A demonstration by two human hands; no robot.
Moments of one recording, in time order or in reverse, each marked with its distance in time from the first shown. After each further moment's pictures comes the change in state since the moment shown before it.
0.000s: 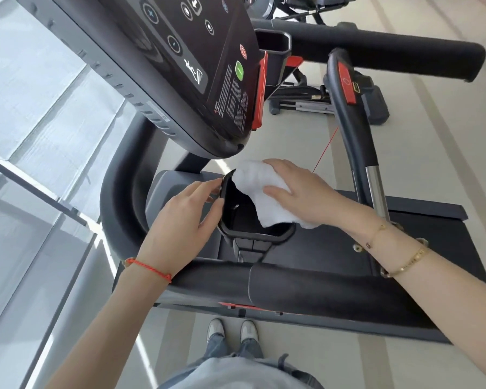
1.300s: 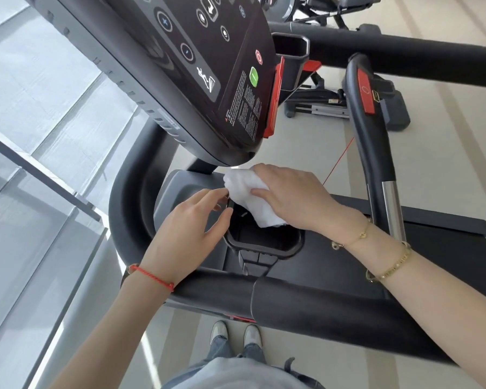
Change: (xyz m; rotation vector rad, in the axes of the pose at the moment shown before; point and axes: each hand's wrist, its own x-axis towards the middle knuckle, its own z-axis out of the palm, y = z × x) left_hand 0.001 0.007 -0.003 0.008 0.019 -0.015; right_hand 0.025 -0.024 0.004 -0.309 0.072 -0.143
